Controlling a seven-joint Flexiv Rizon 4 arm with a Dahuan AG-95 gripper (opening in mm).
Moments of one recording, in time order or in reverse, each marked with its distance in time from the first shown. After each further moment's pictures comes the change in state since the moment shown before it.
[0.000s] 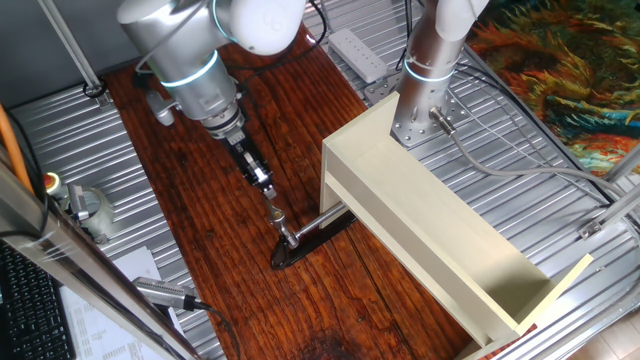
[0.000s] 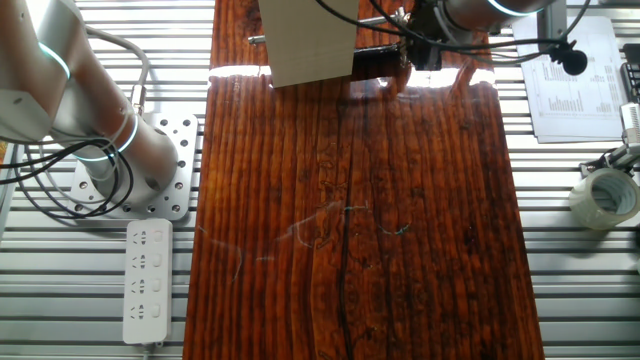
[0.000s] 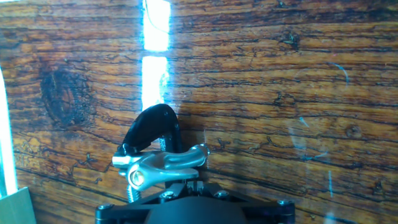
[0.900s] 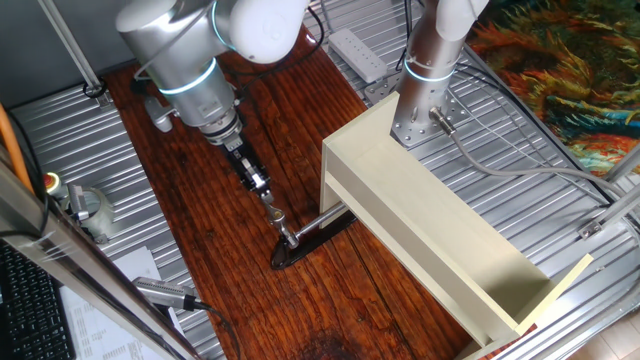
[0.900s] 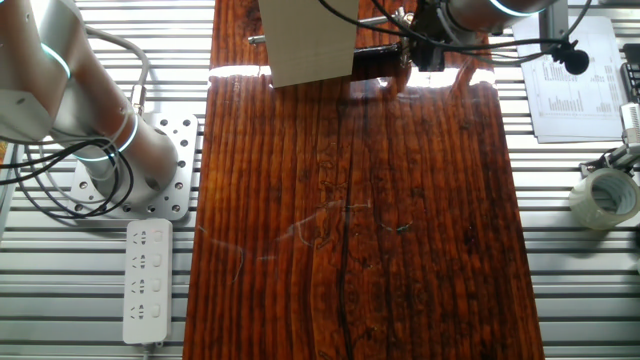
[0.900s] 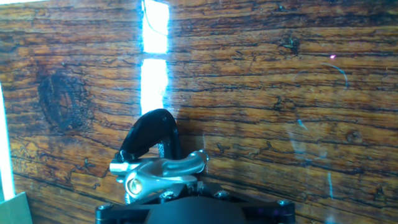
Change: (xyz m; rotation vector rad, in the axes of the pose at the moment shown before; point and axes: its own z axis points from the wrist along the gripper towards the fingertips) arm -0.008 0.000 0.004 0.006 -0.003 0.001
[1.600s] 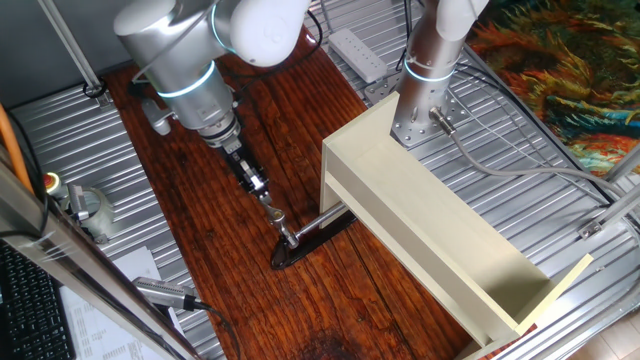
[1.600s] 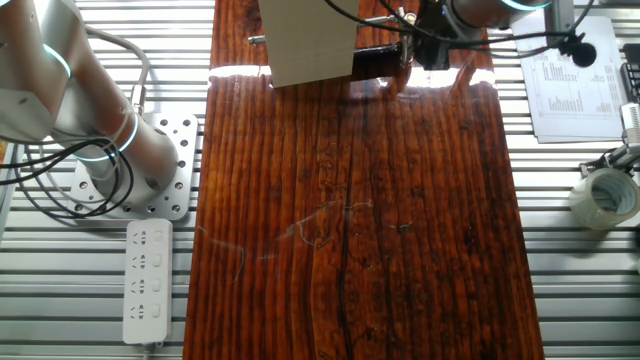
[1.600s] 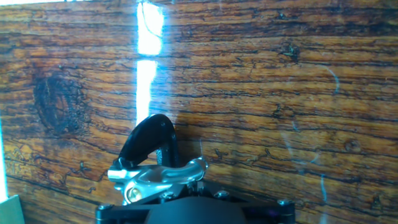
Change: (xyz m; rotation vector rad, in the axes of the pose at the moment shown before) arm -0.006 0.002 -0.001 0.025 0.000 -0.014
